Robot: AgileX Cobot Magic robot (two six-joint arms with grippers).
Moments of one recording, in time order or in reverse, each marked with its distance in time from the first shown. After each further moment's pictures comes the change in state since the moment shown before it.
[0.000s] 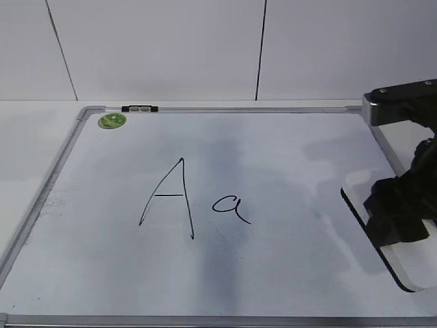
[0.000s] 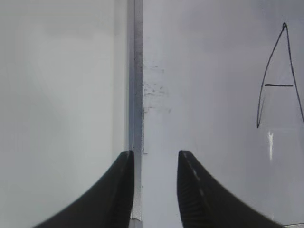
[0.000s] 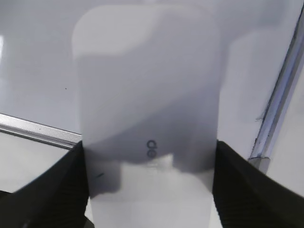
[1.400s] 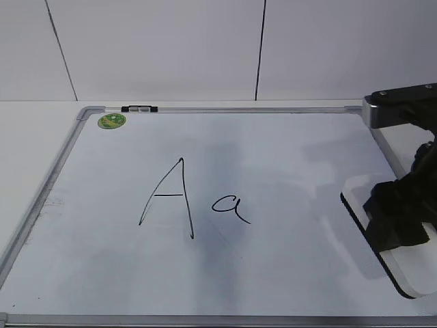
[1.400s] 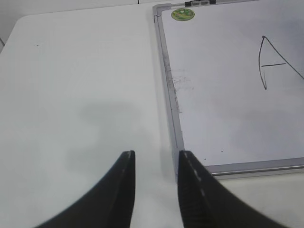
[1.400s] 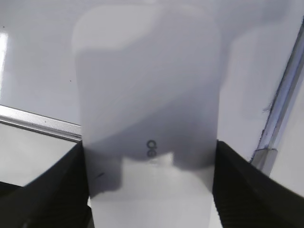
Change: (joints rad) left arm 0.000 -1.294 0.446 0.219 0.206 0.000; right arm 0.000 0.000 0.002 0.025 0.018 0.004
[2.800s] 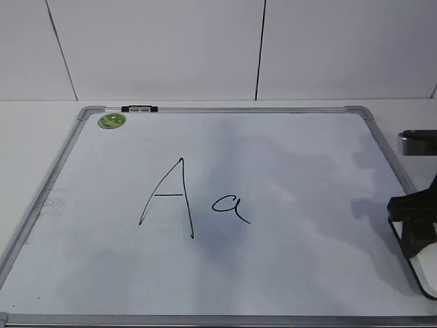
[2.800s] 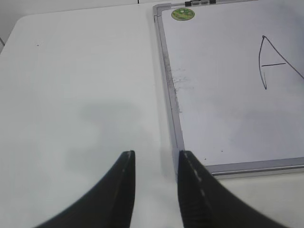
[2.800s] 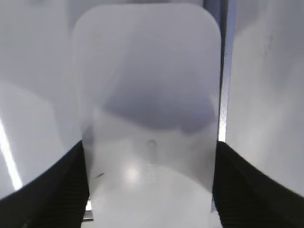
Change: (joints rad) left arm 0.000 0.000 0.000 0.002 0.000 0.000; right arm -0.324 0.254 0.036 -0.010 -0.100 0.014
